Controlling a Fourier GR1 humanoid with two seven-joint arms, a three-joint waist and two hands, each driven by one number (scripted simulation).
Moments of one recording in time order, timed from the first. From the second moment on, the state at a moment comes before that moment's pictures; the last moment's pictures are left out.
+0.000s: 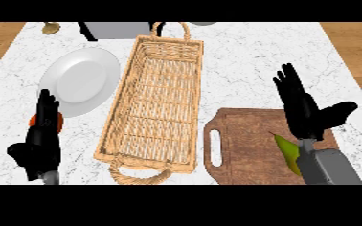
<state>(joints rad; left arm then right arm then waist) 0.06 0.25 -0.05 -1.56 0.07 0.46 -0.08 -0.20 -0.30 0.16 -1.34 -0.46 -0.19 -0.11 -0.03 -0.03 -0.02</state>
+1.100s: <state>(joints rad) -0.12 0.41 -0.17 -1.60 0.15 0.03 -0.03 -0.16 -0.70 0.20 -1.72 -0.28 0.31 -0.04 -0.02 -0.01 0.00</state>
